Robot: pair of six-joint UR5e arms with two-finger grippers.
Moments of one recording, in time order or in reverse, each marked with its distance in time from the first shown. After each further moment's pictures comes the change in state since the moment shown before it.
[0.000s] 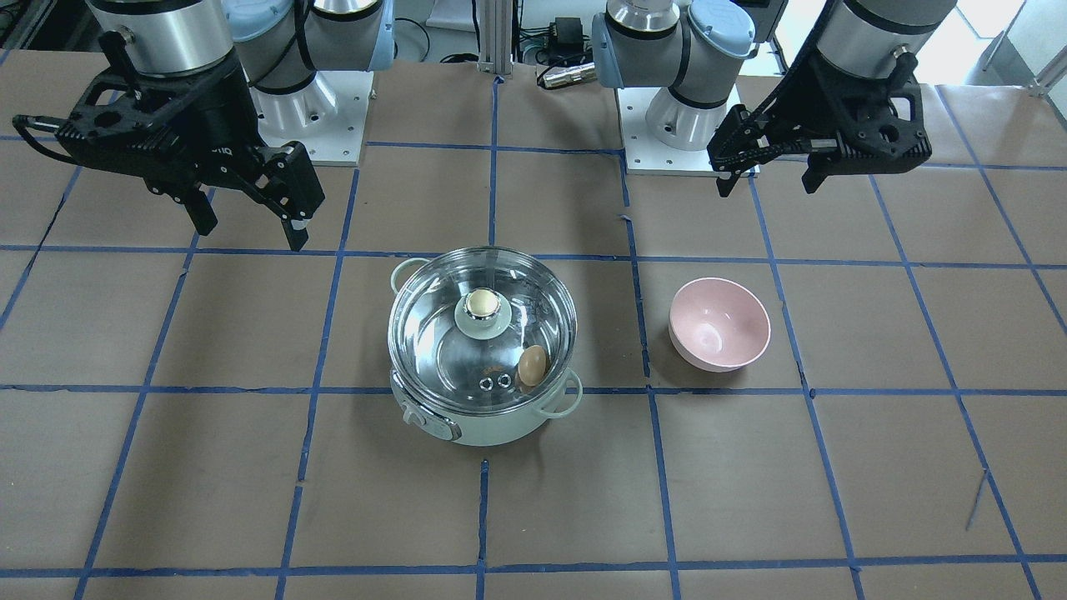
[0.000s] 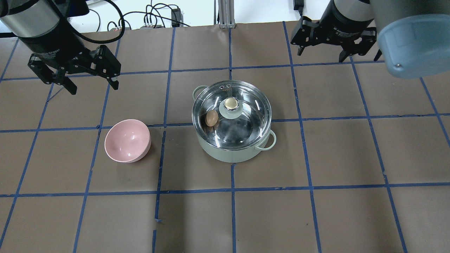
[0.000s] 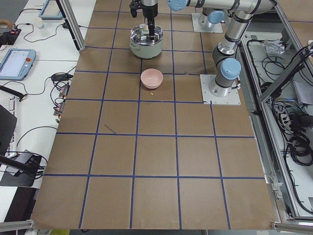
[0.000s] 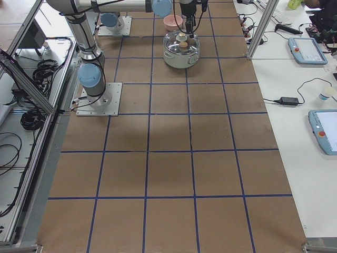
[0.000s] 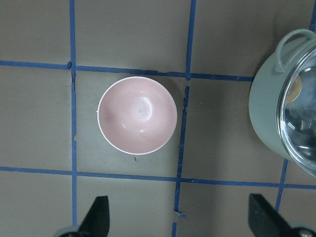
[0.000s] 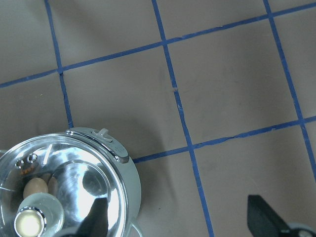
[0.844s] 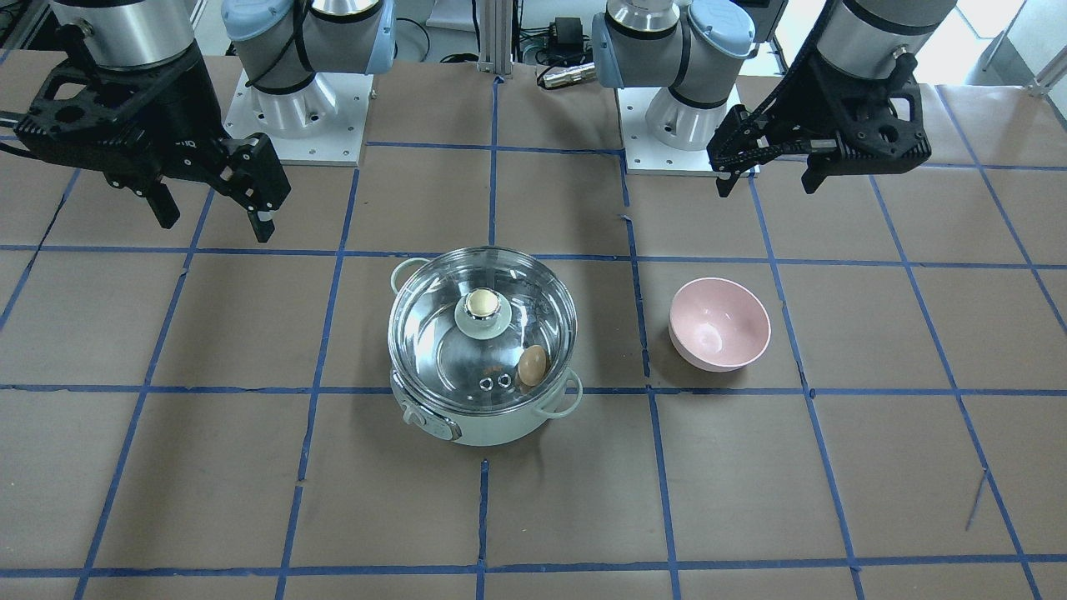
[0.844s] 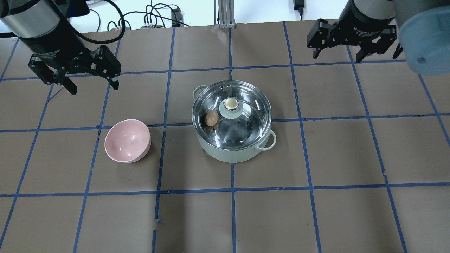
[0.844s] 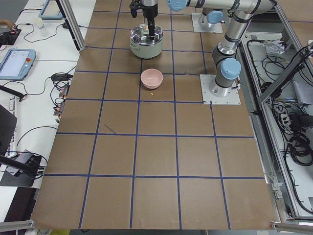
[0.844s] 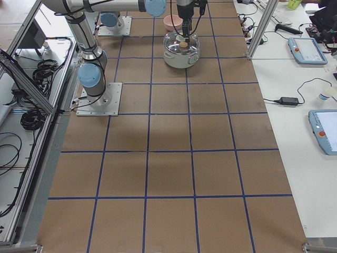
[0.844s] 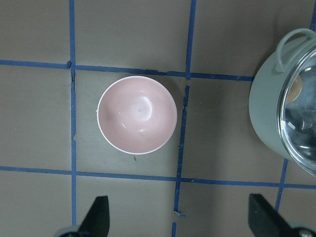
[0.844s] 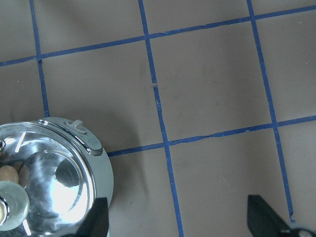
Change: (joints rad) left arm 0.000 0.000 -0.001 0.001 -0.001 0.000; right arm -0.049 -0.012 0.005 0.026 -0.018 -0.136
